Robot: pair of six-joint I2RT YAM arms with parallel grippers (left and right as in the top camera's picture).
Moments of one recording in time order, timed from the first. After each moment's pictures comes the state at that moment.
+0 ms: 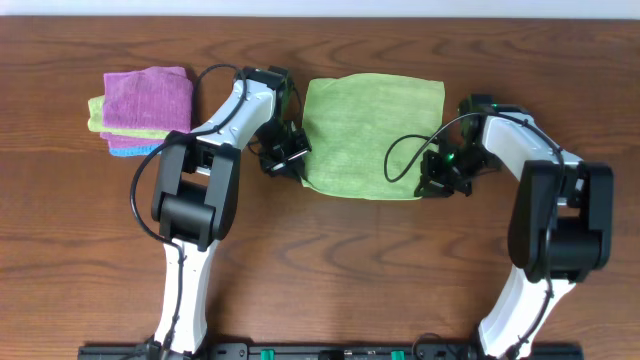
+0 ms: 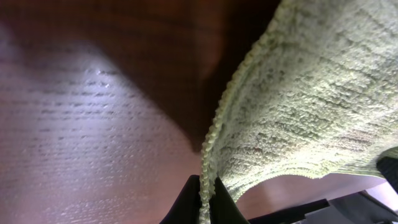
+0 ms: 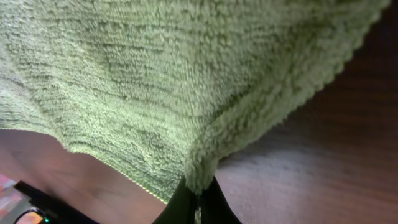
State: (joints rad) left arm -0.32 2.34 1.81 -1.26 0.51 -0.54; right arm -0.01 2.04 1.32 -1.02 -0.44 0.15
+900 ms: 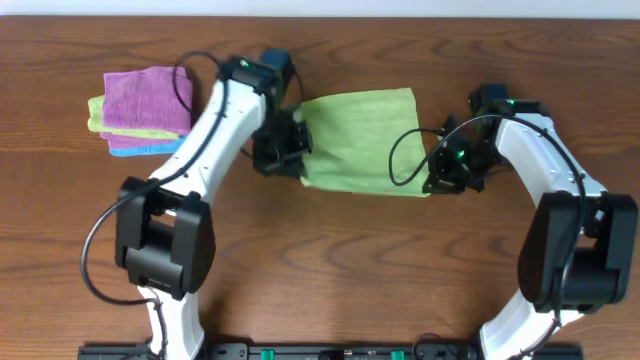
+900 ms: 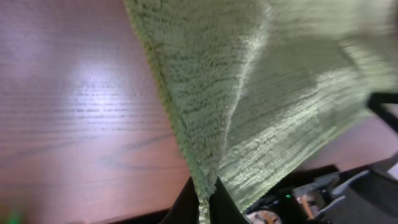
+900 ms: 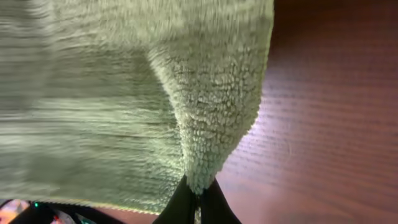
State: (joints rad) left arm -0.37 2.02 1.71 -1.34 0.46 -0.49; right arm 0.00 1.89 1.32 -1.11 -0.41 0.08
